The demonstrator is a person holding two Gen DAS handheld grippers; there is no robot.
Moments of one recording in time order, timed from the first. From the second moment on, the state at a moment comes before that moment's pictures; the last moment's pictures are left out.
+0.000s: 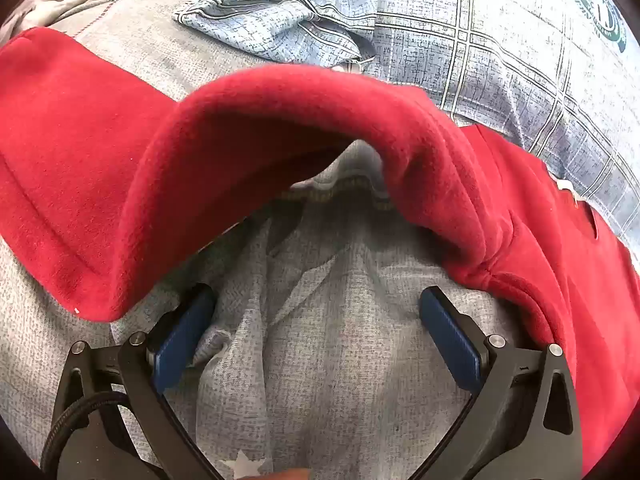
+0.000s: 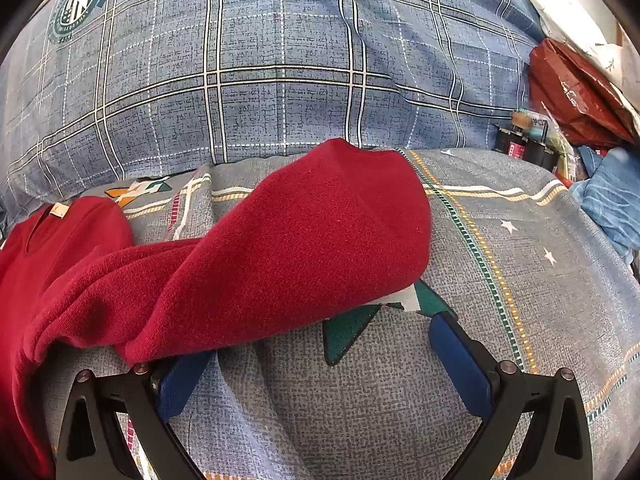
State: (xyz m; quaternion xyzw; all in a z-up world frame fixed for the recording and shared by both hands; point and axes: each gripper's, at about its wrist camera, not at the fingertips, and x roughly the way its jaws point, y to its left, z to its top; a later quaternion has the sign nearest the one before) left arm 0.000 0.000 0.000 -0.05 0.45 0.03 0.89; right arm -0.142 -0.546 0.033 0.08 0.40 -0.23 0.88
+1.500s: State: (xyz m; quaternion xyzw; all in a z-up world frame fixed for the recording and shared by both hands) left arm -0.090 -0.100 0.088 0.02 0.39 -0.08 0.92; right arm -0.178 -0.354 0.104 0.11 0.38 -0.08 0.92
